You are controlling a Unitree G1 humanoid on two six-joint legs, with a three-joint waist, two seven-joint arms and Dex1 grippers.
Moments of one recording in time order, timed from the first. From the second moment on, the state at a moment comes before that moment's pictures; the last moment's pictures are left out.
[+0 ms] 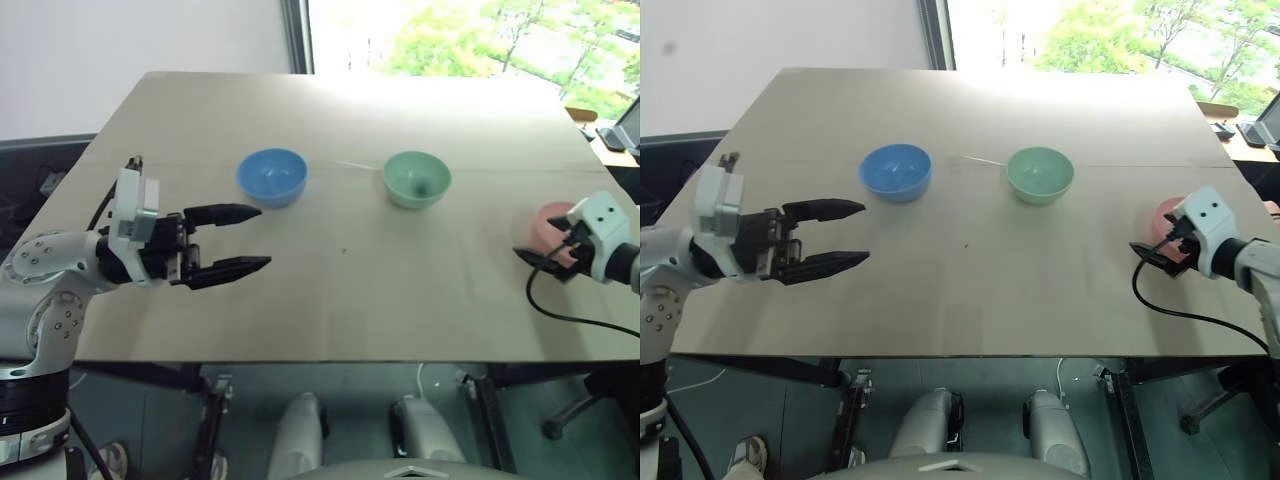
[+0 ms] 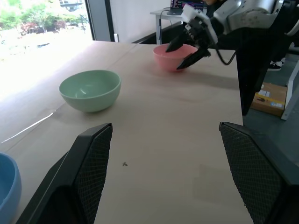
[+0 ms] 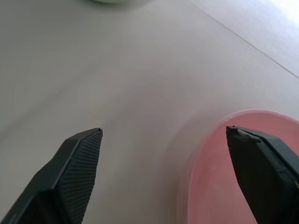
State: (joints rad) left arm -0.22 0.88 0.34 -0.29 -0.78 0.46 -1.23; right arm -0.28 -0.87 -0.13 0.05 0.20 0.52 0.77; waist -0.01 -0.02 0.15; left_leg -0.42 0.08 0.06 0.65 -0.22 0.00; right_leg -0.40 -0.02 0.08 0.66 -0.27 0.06
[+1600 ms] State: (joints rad) left arm -0.12 0.81 0.31 -0.41 -0.79 0.46 -1.06; right arm -0.38 -0.66 0.24 -0.37 0.20 0.55 0.85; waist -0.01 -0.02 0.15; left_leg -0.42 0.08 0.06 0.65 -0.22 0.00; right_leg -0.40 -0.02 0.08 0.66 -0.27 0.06
